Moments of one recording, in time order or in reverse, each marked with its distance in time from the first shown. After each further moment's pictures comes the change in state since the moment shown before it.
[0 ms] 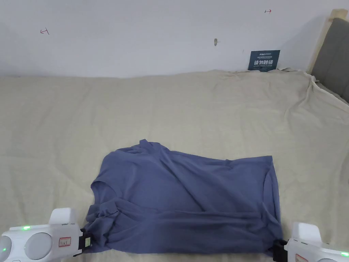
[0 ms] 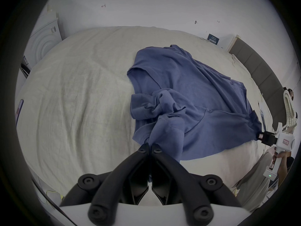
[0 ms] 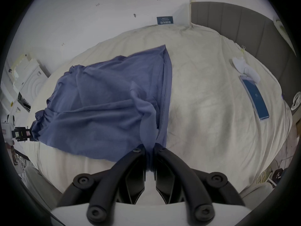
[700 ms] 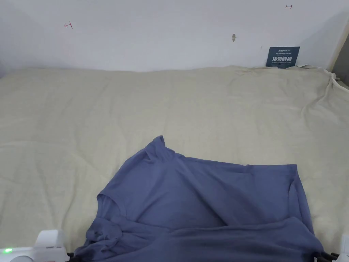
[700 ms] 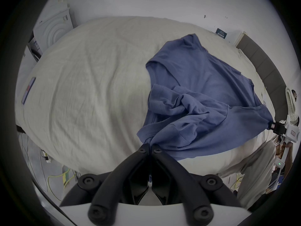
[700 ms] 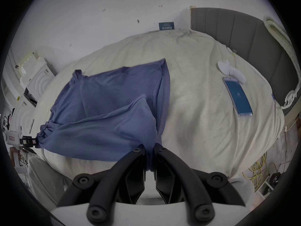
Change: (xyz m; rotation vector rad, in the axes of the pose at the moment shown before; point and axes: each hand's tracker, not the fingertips) left arm -0.044 -0.082 0.037 -0.108 0.043 0.064; right arm 0.043 -0.029 0.053 -0.030 0.025 0.018
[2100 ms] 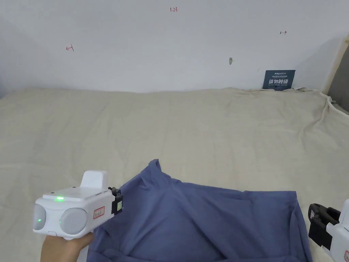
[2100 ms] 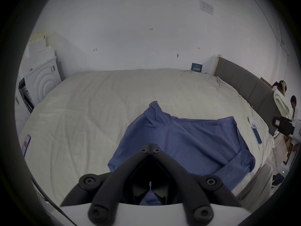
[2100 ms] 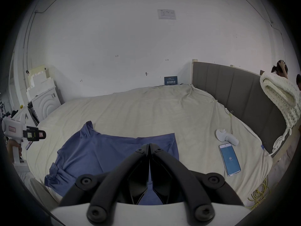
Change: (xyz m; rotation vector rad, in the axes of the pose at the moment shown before) left arm 0.123 0.134 0.039 0.449 -0.062 -0.183; right arm -0.061 0.091 0.065 0.489 -0.018 0.082
